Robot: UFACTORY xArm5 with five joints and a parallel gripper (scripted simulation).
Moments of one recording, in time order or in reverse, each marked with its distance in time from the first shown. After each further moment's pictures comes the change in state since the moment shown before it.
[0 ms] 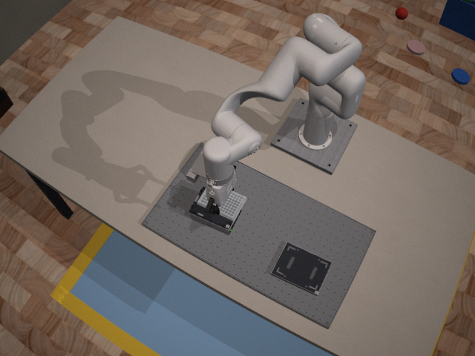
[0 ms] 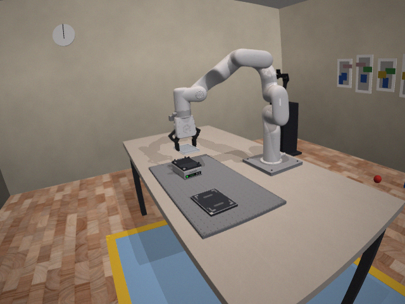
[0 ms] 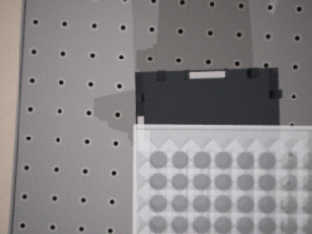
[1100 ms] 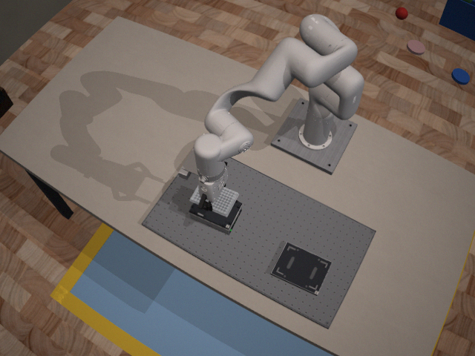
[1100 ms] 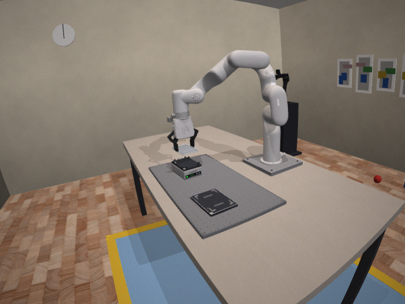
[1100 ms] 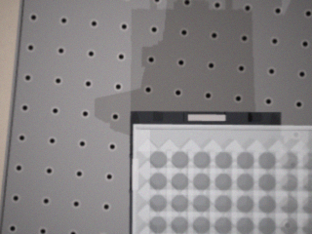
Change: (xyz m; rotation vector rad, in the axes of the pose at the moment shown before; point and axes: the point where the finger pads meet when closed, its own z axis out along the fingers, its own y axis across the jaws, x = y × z) arm 0.029 0.004 0.011 -0.001 0.000 -0.037
